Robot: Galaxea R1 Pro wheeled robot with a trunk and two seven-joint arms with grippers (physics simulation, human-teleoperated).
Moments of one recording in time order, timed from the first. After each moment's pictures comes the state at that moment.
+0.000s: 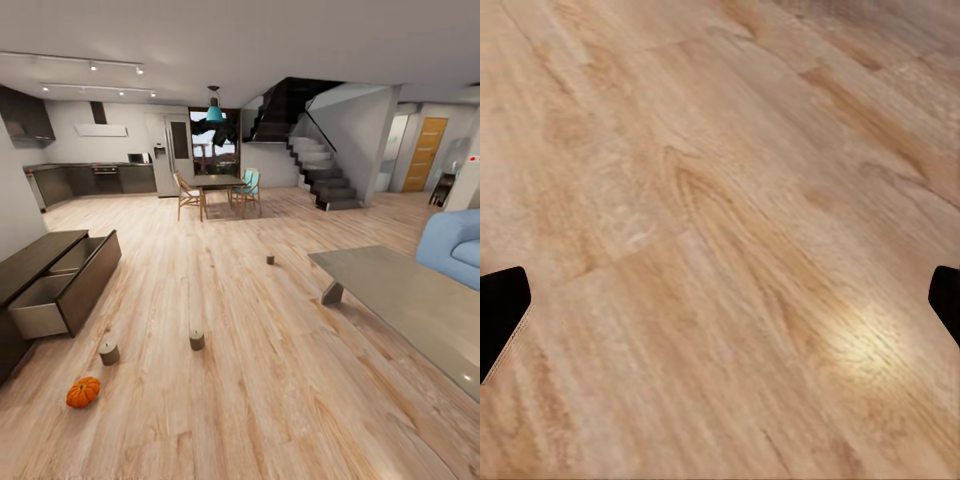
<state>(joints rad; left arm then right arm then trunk) -0.19 0.03 -0.06 -0.02 0.46 -0.63 0.07 -0.13 0.02 -0.10 -0.23 -0.02 -0.77 -0.21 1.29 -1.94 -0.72</state>
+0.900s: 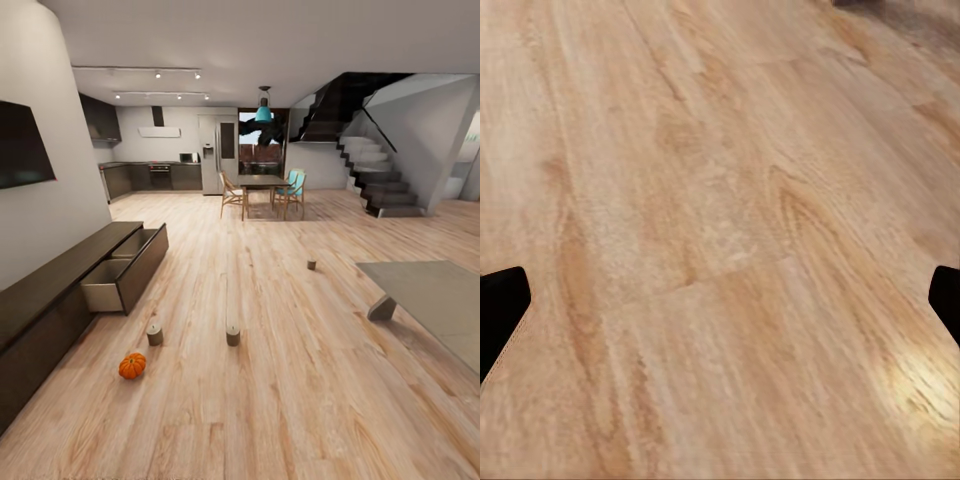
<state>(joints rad) -0.19 0.03 -0.06 -0.02 0.46 -0.63 0.07 -0.13 0.02 -0.10 -0.23 -0.02 -0.77 -0.21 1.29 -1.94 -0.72</state>
